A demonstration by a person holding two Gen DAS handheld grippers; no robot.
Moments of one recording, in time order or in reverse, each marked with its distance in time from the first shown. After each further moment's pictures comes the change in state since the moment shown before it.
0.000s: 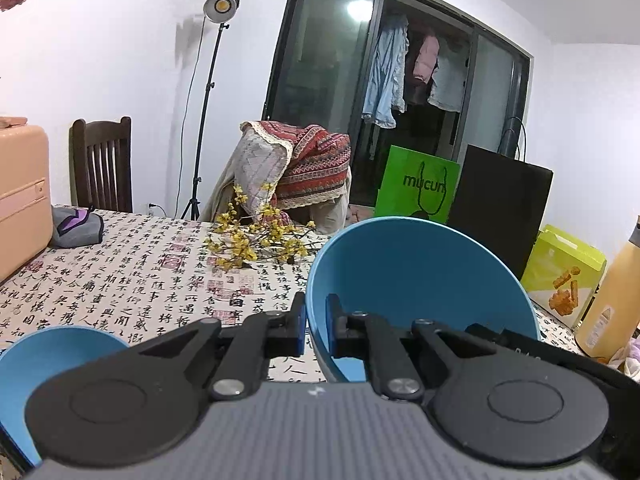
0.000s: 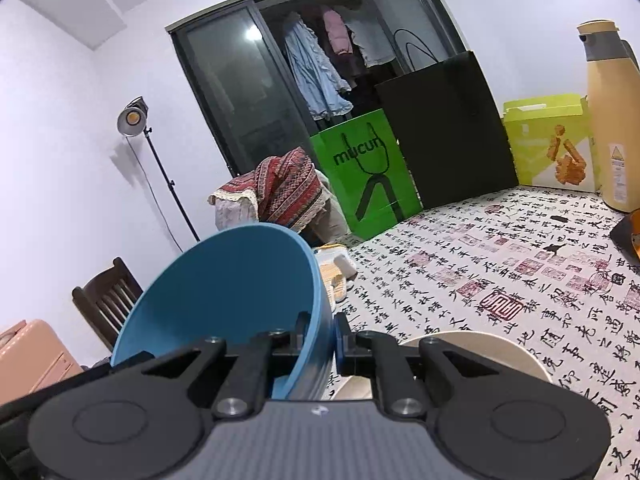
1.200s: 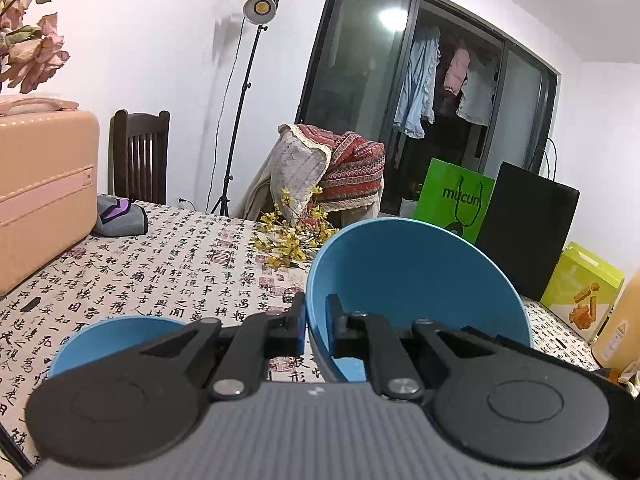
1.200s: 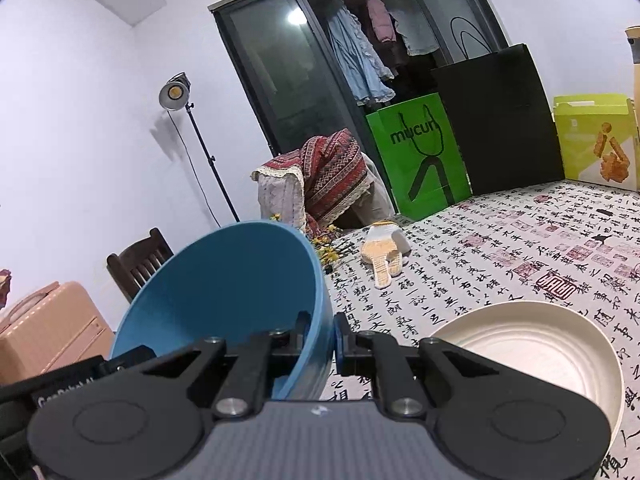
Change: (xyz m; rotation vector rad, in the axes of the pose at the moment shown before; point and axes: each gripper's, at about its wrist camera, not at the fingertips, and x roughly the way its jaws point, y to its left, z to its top) left arm -0.032 0.048 -0.002 -0.061 -0.013 0.063; right arm -0.002 0.049 -0.027 -0.067 0.045 0.099
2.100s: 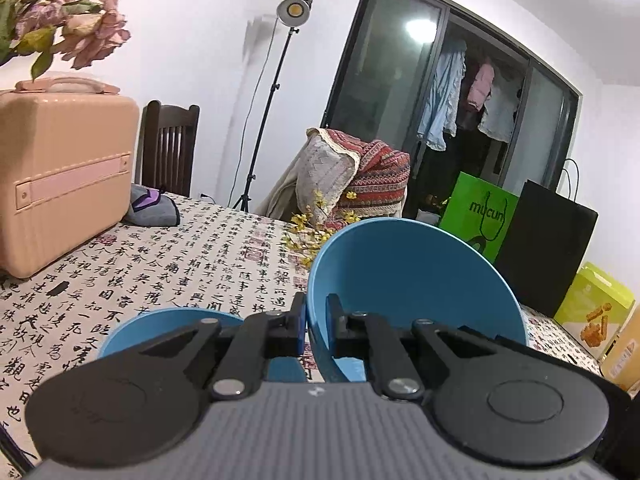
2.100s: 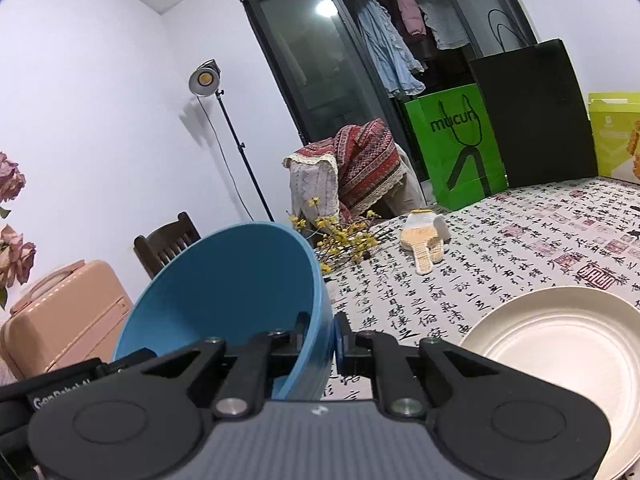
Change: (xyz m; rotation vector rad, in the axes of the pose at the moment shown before) left arm -0.013 0.042 -0.003 -0.078 -0.016 0.043; right arm 0.007 0.032 -0.017 -0.037 0.027 0.079
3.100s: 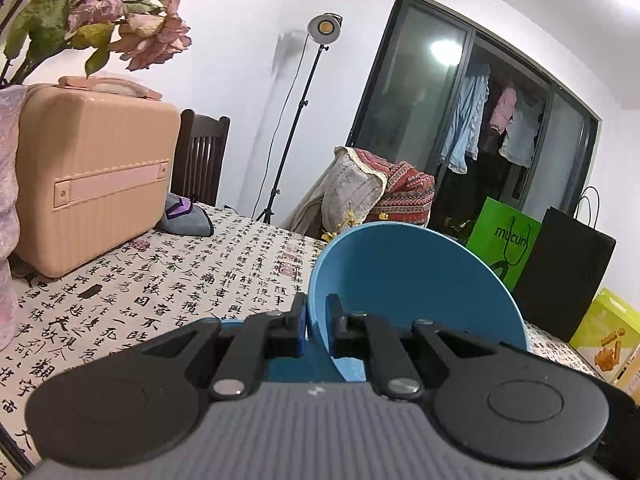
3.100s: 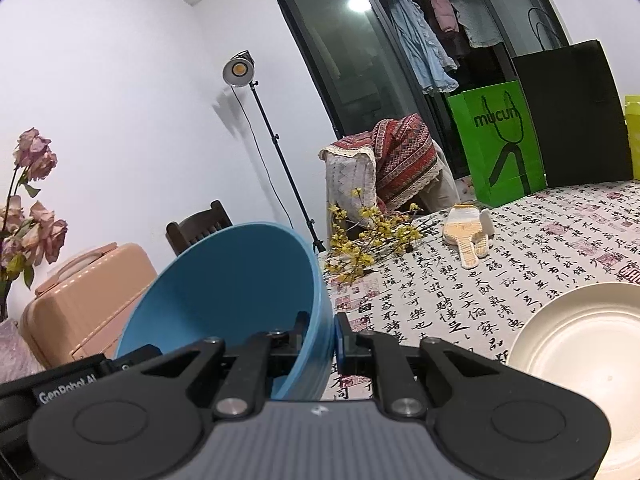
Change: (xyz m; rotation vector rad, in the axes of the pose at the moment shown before) left arm -0.012 0.034 0.000 -0.051 -0.058 0.052; right arm 0.009 0.031 -0.011 -0.038 0.016 0.087
